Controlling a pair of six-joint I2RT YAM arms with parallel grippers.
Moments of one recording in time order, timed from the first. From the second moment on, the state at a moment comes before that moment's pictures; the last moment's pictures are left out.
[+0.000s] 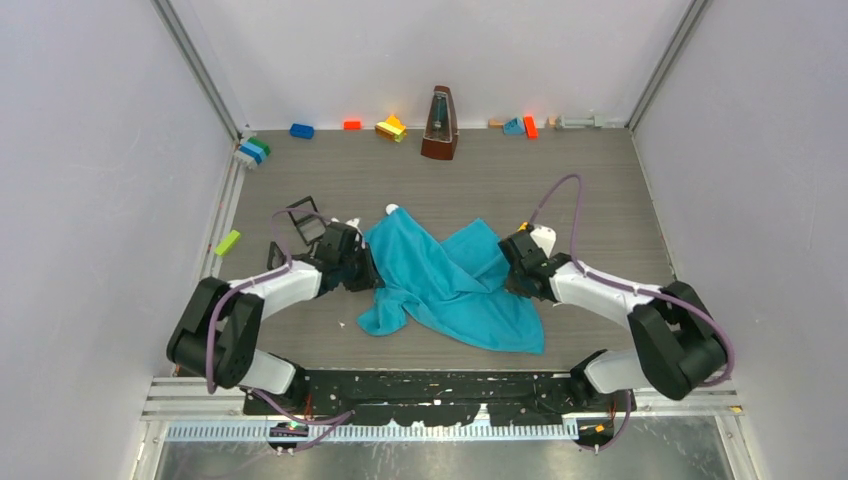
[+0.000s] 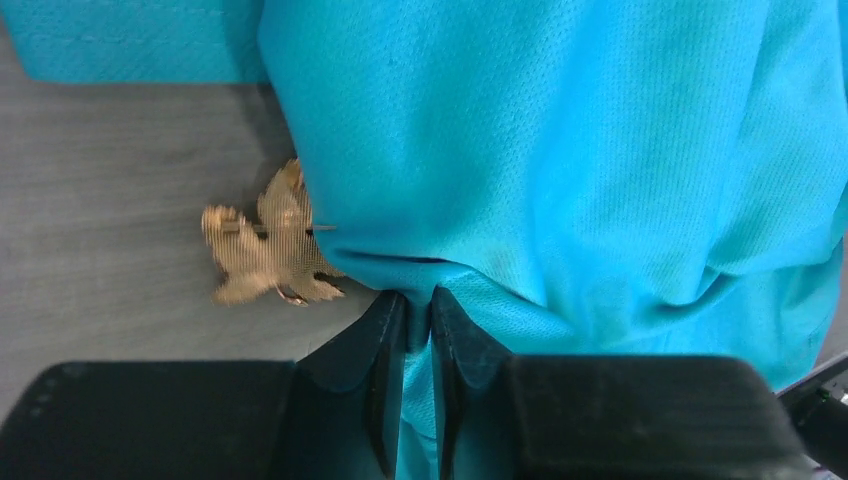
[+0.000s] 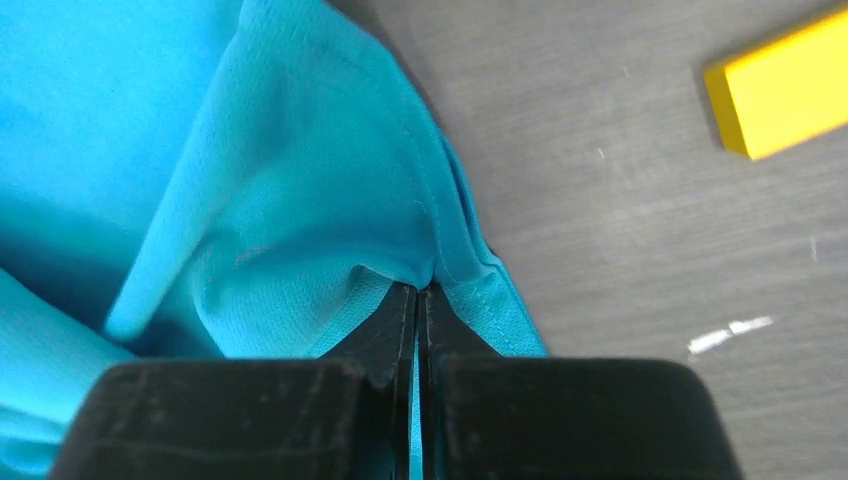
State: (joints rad) left arm -0.41 1.40 0.59 -0.12 0.20 -0.60; right arm 0.55 1.33 0.60 -0.37 0.33 0.79
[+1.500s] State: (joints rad) left arm -0.40 1.03 0.49 -0.35 0.02 -0.54; right arm 0.35 1.19 0.61 -0.65 0.23 0.79
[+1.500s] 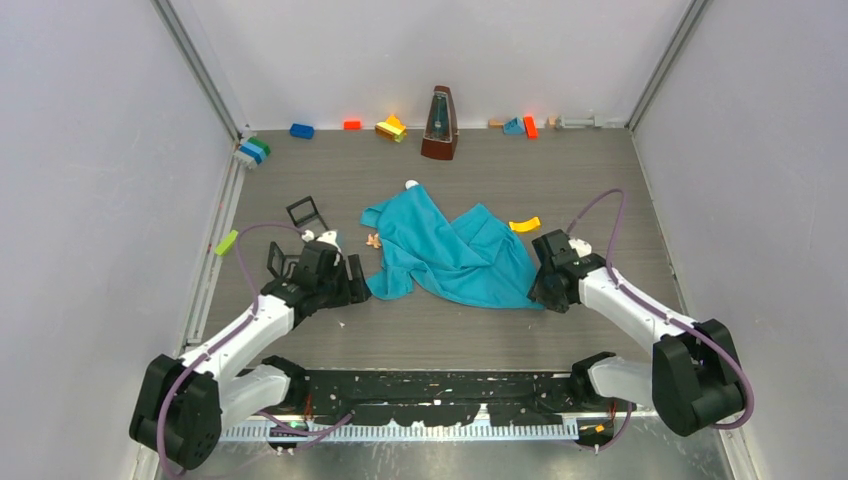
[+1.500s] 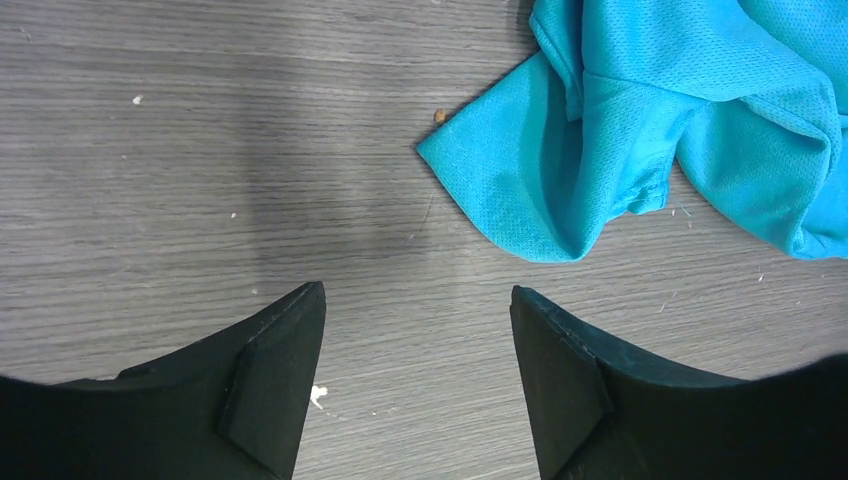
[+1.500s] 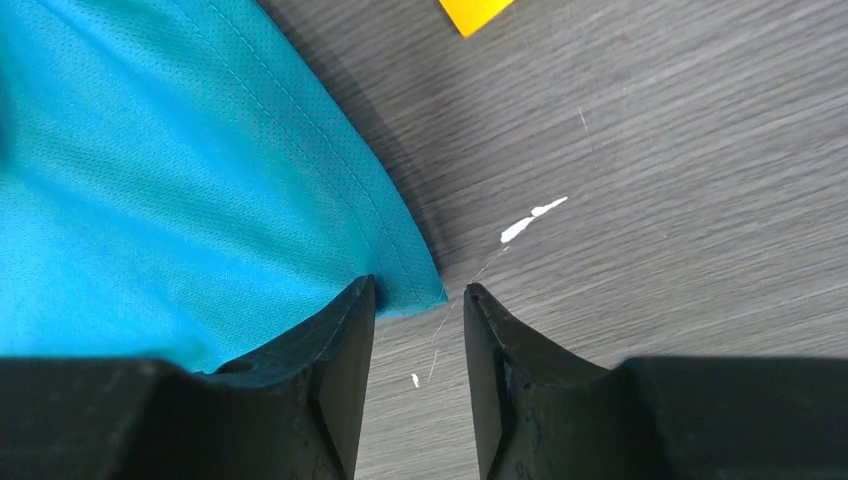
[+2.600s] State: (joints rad) left arm -0.41 1.33 0.57 -0.14 0.00 -0.58; right arm 0.35 1.26 0.59 -0.55 0.18 0.84
